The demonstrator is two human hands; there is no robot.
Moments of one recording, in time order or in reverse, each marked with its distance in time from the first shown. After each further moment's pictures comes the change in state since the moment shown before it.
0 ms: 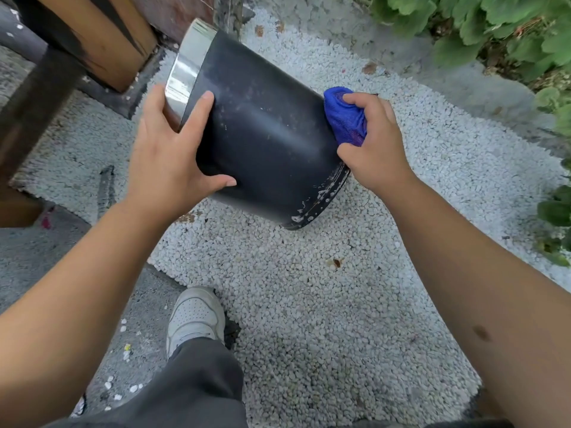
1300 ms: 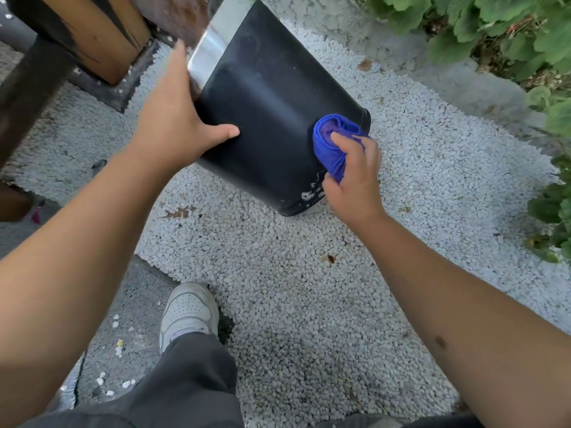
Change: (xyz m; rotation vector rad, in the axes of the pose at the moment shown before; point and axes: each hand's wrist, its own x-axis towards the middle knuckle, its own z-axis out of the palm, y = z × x) left_hand 0.052 0.005 0.002 -0.304 -0.056 -0.183; right_hand -0.046 0.032 0.038 -0.117 0.072 -0.035
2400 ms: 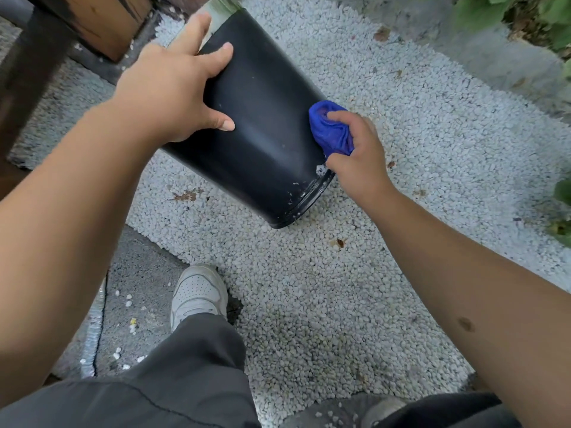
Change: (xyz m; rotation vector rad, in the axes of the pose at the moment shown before) left_hand 0.016 -0.004 -0.019 0.568 -0.280 0.210; right_hand 0.012 -0.009 0.006 0.286 -0.107 0.179
